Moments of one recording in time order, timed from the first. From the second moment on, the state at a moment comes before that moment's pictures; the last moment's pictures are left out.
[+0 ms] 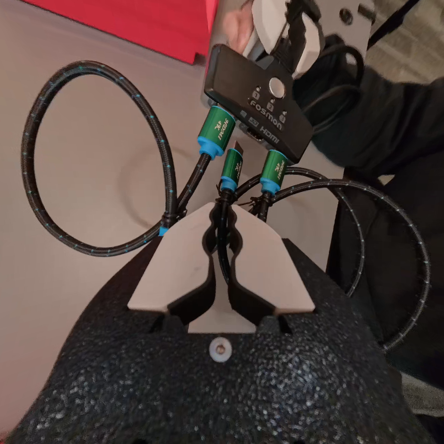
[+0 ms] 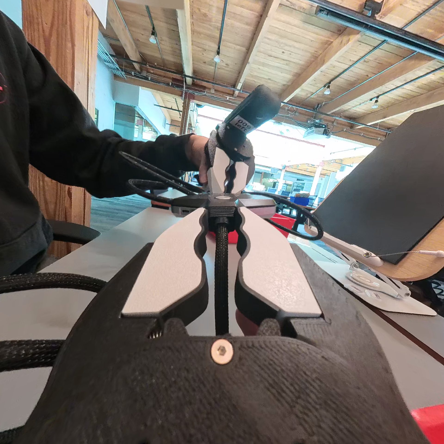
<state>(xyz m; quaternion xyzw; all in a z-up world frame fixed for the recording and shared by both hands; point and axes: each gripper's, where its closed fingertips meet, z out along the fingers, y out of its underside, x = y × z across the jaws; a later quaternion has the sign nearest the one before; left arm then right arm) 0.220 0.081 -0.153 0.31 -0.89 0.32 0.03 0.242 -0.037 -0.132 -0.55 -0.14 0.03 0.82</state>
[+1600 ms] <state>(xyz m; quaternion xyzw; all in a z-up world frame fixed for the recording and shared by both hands) 0.213 0.059 -0.128 0.36 -0.71 0.59 0.13 0.242 -0.052 -0.126 -0.51 -0.14 0.06 0.85</state>
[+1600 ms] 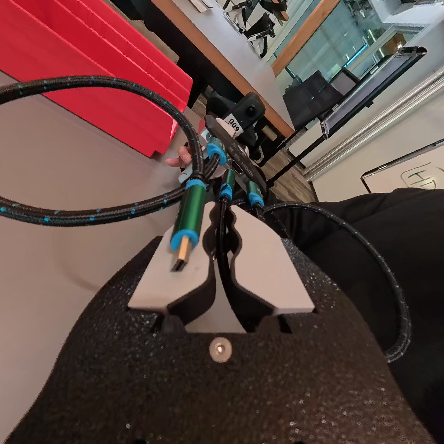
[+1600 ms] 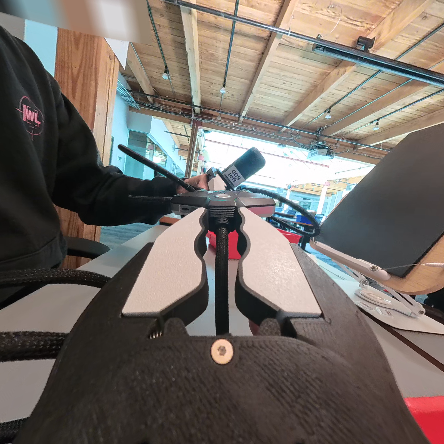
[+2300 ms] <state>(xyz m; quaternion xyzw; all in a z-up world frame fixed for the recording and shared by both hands) 0.200 0.064 -0.114 0.28 -0.71 0.64 0.12 0.228 -0.042 -0.129 -0.54 -0.16 0.07 0.82</state>
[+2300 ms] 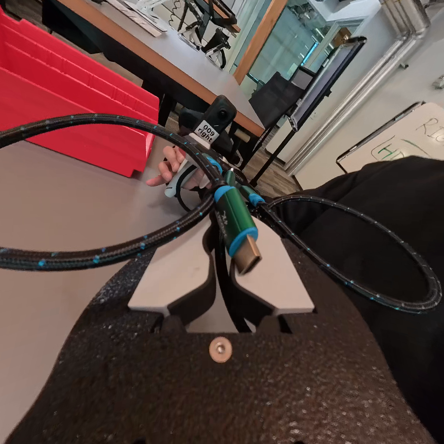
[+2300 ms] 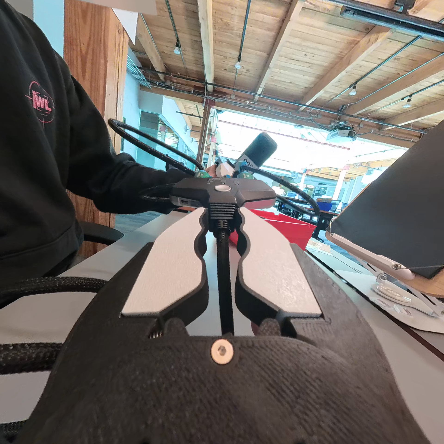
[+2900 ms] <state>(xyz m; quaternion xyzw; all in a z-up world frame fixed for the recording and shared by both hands) 0.217 0.077 -0.153 0.35 -0.67 0.64 0.16 0.236 -0.034 -0.143 -0.59 -0.16 0.03 0.79</state>
